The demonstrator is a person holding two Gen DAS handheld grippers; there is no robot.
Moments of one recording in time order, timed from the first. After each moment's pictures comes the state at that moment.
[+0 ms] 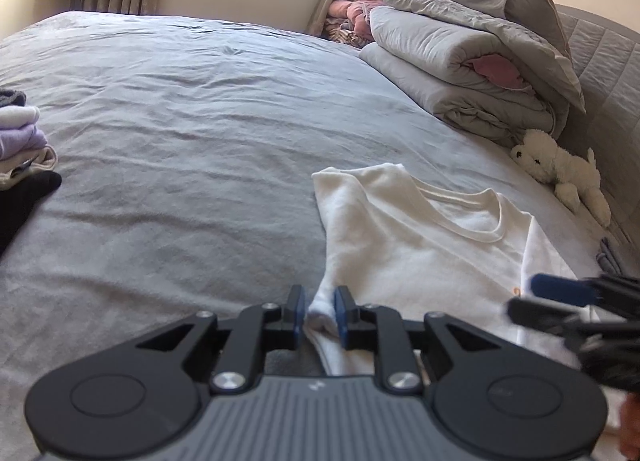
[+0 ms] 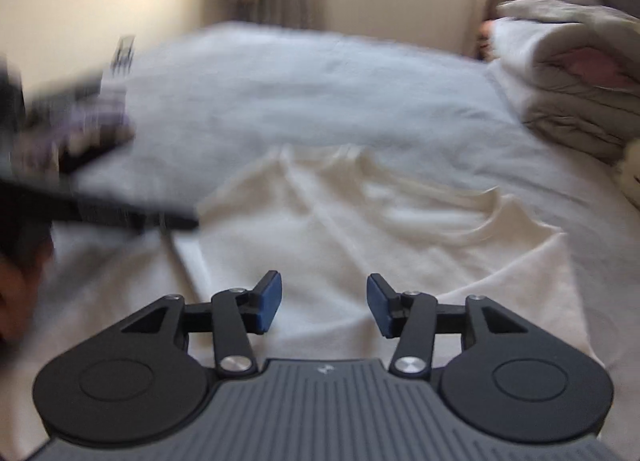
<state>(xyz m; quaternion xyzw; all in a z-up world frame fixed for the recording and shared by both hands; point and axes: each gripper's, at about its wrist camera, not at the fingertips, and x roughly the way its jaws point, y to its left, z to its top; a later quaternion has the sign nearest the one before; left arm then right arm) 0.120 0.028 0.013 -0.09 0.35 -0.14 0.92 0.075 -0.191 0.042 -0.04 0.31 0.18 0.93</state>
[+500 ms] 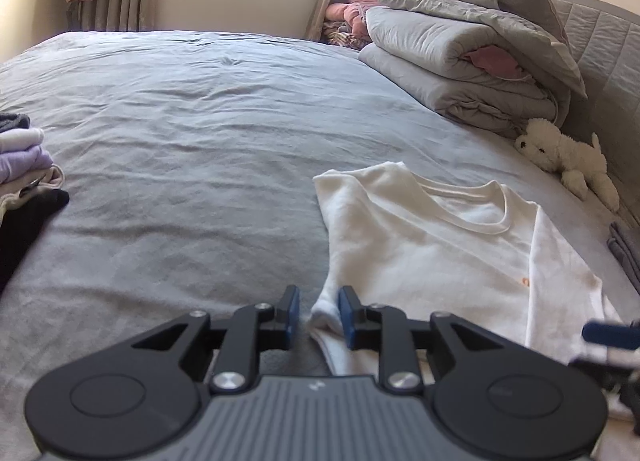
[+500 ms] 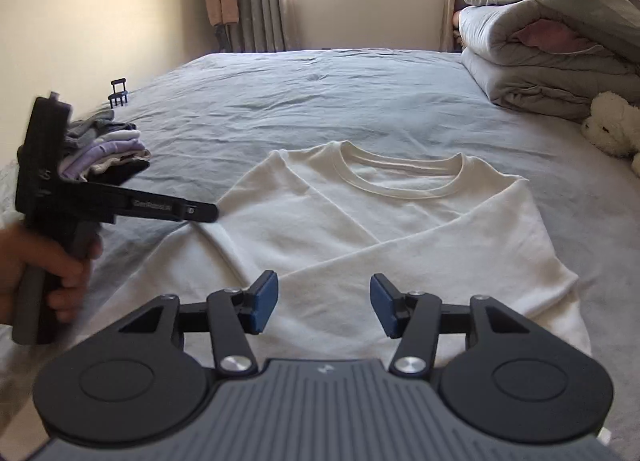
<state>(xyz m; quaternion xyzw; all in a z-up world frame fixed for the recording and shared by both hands) 0.115 0.021 0.016 -0.06 0.34 -0.13 0.93 0.025 -0.212 0.043 -0.02 0.33 0.17 0.93</state>
